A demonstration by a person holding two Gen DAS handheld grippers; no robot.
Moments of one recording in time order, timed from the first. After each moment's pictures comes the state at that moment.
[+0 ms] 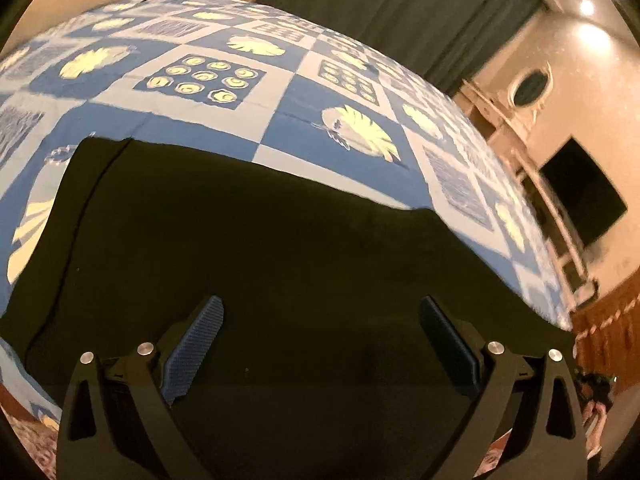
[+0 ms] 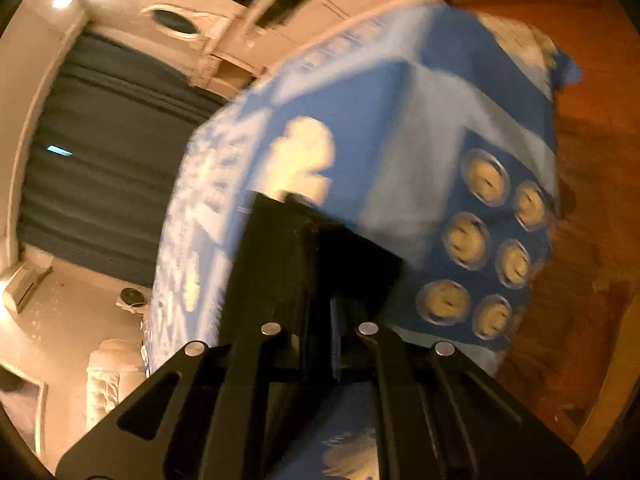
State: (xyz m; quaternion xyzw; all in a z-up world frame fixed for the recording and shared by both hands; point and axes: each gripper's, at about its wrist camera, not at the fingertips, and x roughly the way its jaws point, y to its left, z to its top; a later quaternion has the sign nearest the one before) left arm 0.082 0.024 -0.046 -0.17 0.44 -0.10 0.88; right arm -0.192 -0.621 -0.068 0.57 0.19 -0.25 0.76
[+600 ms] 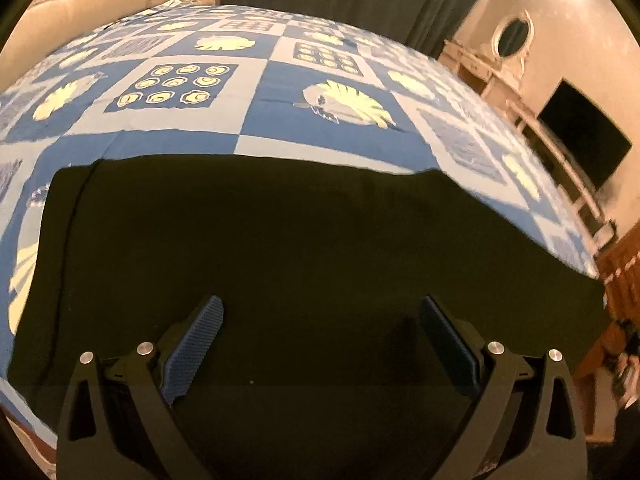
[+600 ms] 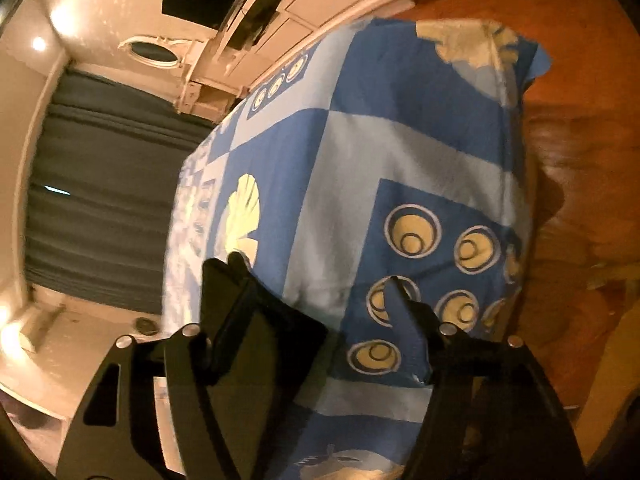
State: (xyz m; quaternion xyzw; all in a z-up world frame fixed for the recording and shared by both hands) left arm 0.090 0.016 -0.059 -0.11 0.45 -0.12 0.88; right arm -0.245 -0.669 -0.096 0.61 0.14 -0.25 0.74
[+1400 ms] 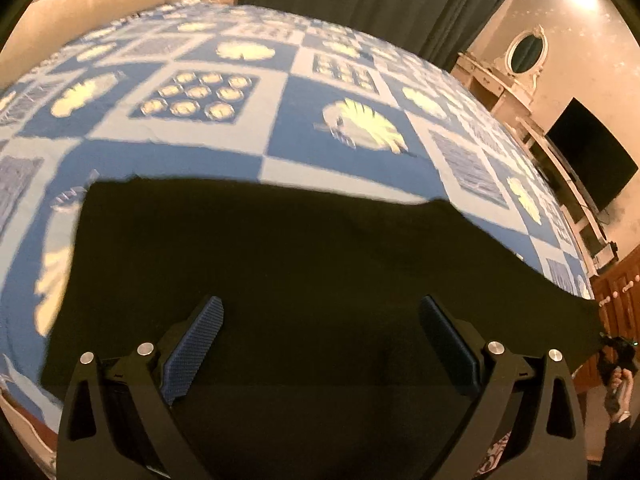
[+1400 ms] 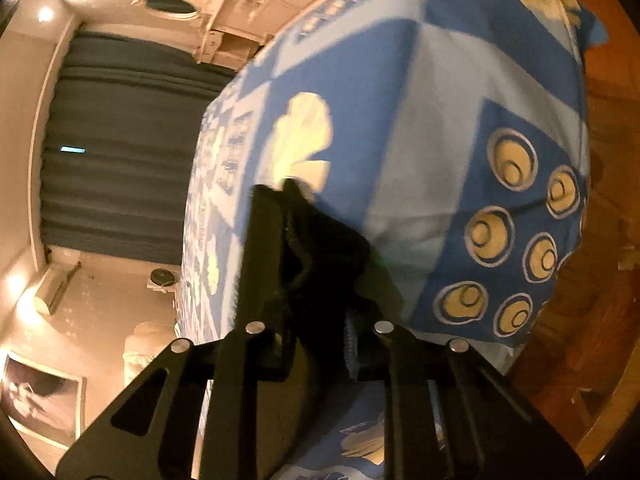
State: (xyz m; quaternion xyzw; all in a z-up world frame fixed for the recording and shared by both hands) left arm 0.092 0.034 -0.031 -0.12 0.45 -0.10 0.88; right arm -0.220 -0.637 -0.070 0.60 0.21 -0.17 0.76
